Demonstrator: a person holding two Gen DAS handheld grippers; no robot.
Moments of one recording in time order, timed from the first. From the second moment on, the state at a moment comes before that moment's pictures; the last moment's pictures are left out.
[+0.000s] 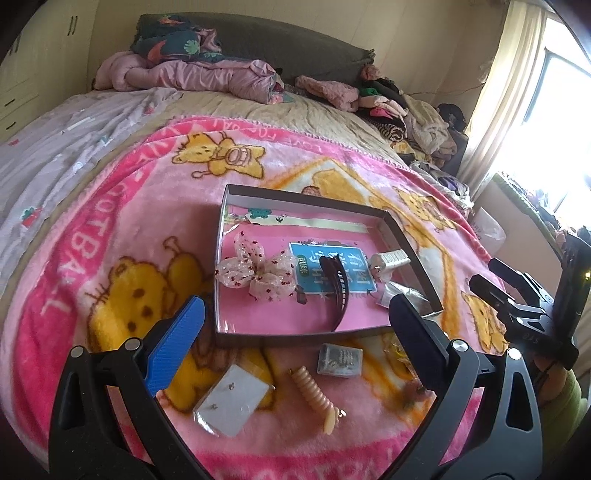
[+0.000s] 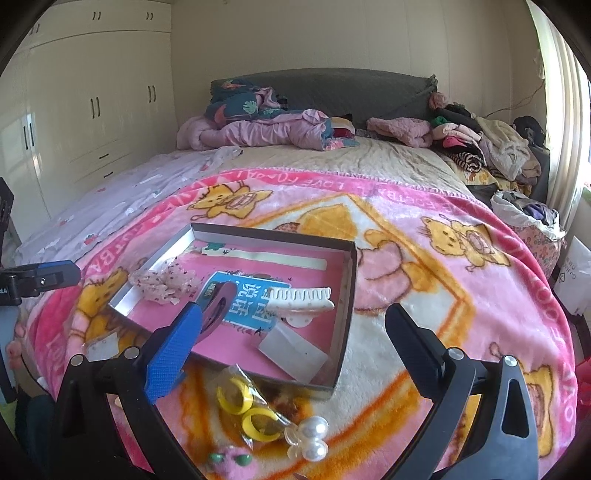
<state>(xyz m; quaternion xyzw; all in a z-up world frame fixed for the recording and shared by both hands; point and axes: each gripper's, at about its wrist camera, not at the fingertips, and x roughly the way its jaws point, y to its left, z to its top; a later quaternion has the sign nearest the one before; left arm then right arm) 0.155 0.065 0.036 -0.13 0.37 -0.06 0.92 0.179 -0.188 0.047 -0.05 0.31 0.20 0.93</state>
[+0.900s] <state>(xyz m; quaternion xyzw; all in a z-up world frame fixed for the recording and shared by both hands) 0.115 0.021 0.009 -0.10 0.39 -0.09 0.91 0.129 -0.218 0.031 -0.07 0.32 0.20 0.92</state>
